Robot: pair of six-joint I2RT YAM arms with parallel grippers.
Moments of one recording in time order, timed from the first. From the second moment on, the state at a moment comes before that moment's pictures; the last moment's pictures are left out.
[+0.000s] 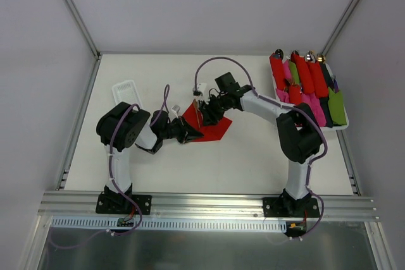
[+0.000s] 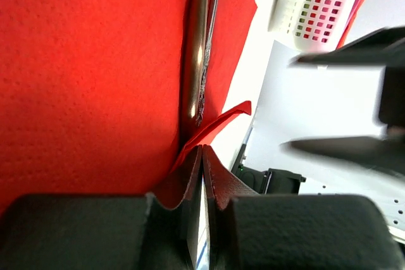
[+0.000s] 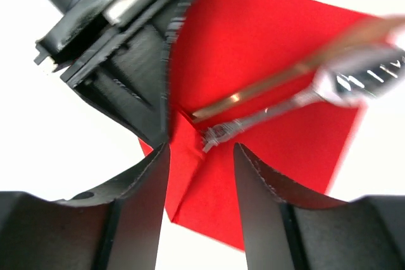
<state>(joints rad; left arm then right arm) -0.42 2.02 0.54 1.04 0.69 -1.26 0.63 1.95 1.40 -0.46 -0.57 -0.49</state>
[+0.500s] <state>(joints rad) -0.42 2.04 0.54 1.09 0.69 -1.29 0.30 1.89 1.31 -0.45 -0.58 0.03</state>
